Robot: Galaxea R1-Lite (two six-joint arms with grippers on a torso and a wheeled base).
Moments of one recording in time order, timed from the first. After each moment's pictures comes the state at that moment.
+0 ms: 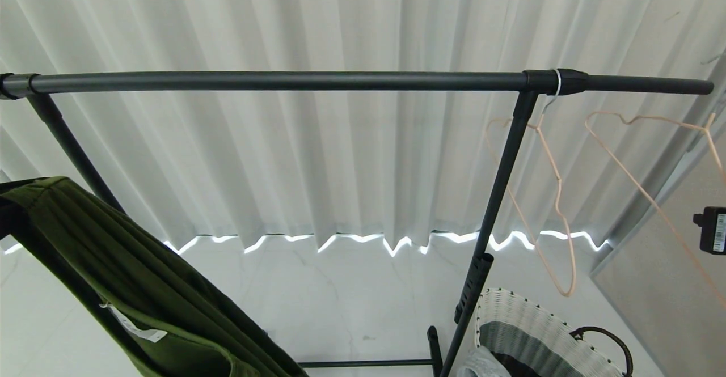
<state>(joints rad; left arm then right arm) -0.63 0.88 -0.89 0.22 0.46 0.37 0.02 1.21 -0.73 -0.06 -0.16 0.07</state>
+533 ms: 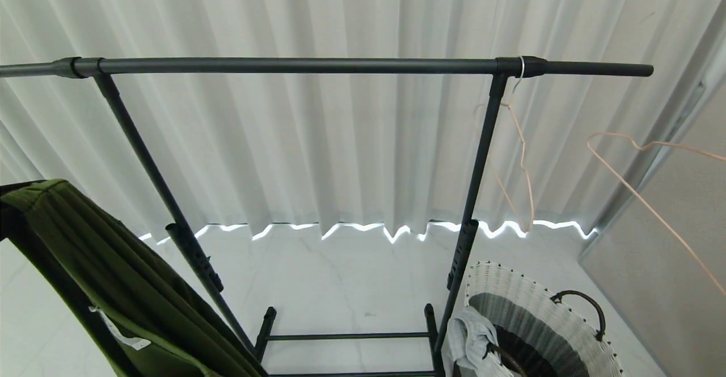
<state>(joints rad) -0.63 0.87 -0.89 0.22 0.46 0.37 0.04 0.94 -0.59 0.06 -0.16 -0.02</state>
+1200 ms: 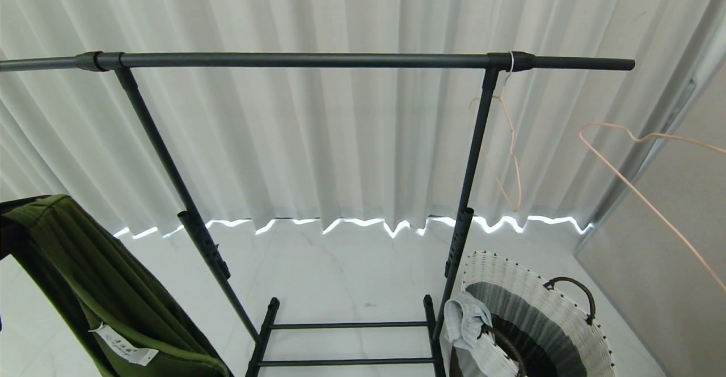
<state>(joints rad) -0.63 0.86 -0.85 0.22 0.47 0.38 0.09 0.88 -0.58 0.06 -0.16 -0.04</state>
